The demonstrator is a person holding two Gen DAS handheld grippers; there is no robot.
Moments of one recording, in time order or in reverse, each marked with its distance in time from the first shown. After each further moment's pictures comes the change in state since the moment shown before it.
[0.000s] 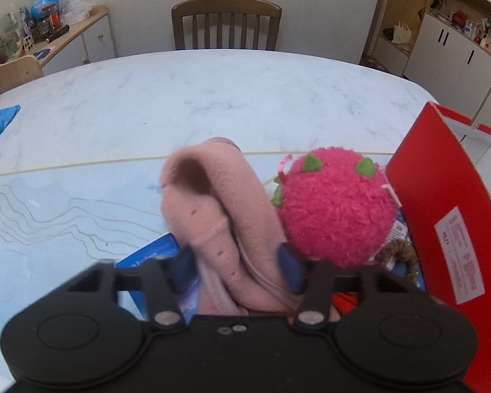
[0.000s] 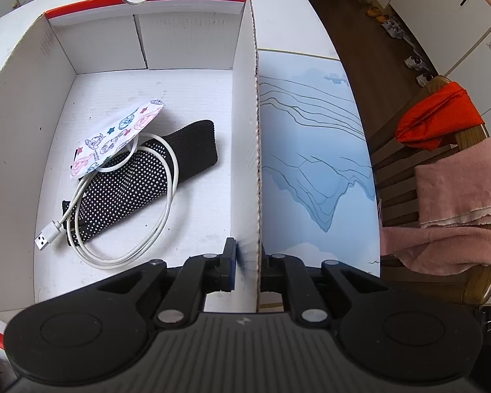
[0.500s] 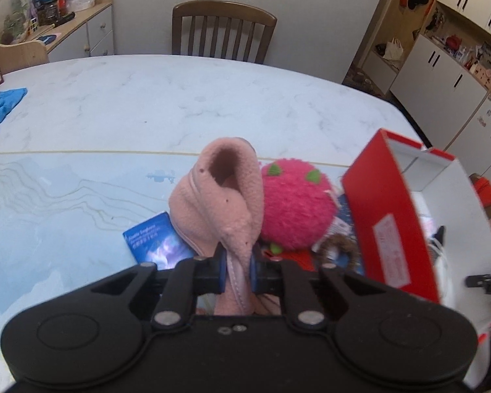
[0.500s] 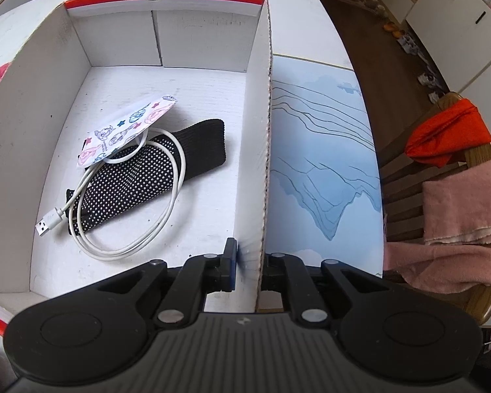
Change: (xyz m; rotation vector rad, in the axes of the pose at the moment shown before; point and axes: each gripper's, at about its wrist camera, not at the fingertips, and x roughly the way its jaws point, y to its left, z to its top) left arm -0.072 0.004 0.000 -0.089 0.008 -0.090; right arm 0.002 -0.001 -0.005 -0.041 -0.026 0.028
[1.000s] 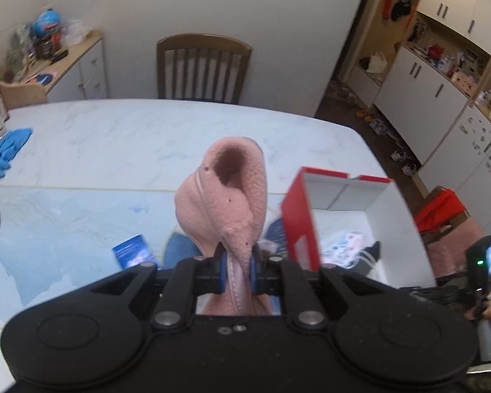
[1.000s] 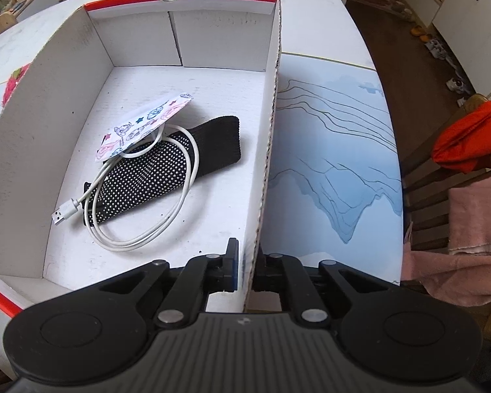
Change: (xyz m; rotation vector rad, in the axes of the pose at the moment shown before) left arm -0.096 -0.078 0.022 0.041 -0.059 -0.015; right arm 0.005 -0.013 -0.006 0.000 -0.020 0.117
